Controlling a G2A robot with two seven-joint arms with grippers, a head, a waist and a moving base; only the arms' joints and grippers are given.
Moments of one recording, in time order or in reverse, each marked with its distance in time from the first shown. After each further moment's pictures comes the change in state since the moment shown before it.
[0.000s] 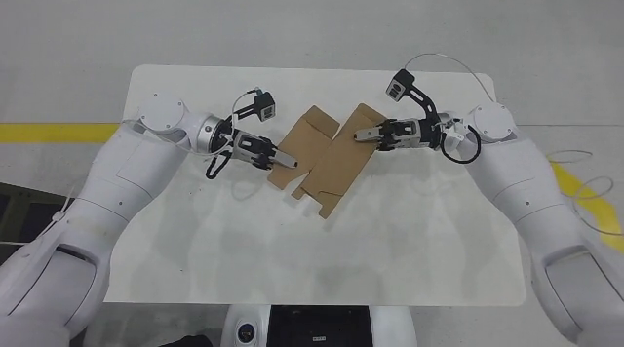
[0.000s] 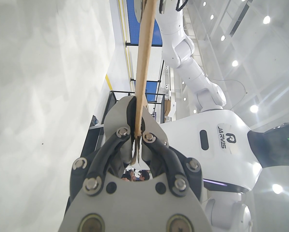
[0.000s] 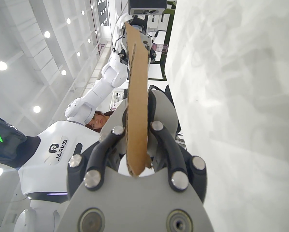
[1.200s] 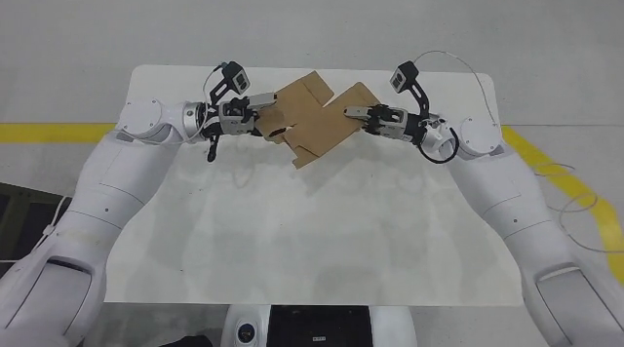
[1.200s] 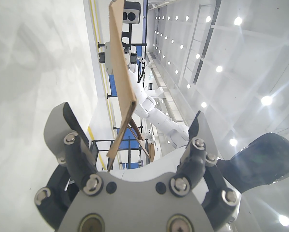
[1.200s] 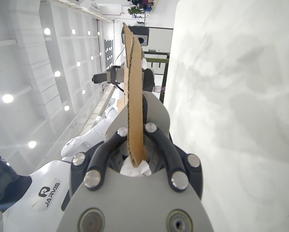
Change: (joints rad) left arm 0.089 0.018 -0.169 -0.030 -0.096 0.030 0.270; right arm -0.126 -0.018 0.103 -0.139 -0.129 0.012 -0.413
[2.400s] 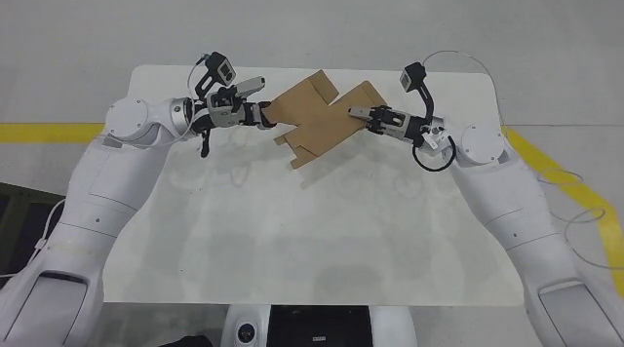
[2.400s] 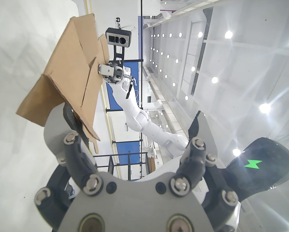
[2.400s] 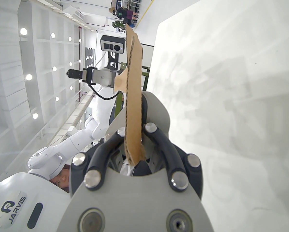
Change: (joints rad) left arm 0.082 0.005 -0.141 -0.098 0.045 0.057 0.099; right arm -0.082 0.013 0.098 -0.119 -0.229 -0.011 -0.114
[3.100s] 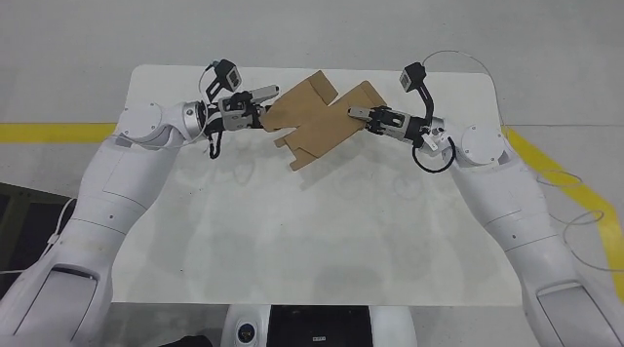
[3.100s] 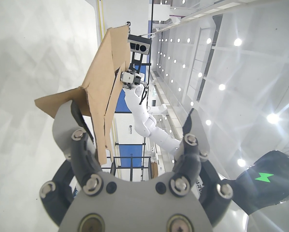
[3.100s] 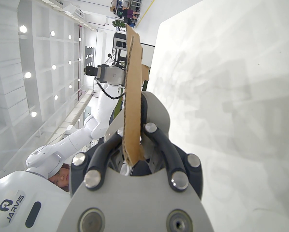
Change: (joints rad) left arm -0.022 -0.037 0.040 0.079 0.073 -0.013 0.016; right arm -0.012 -0.008 0.024 -0.012 -0.024 -0.002 0.007
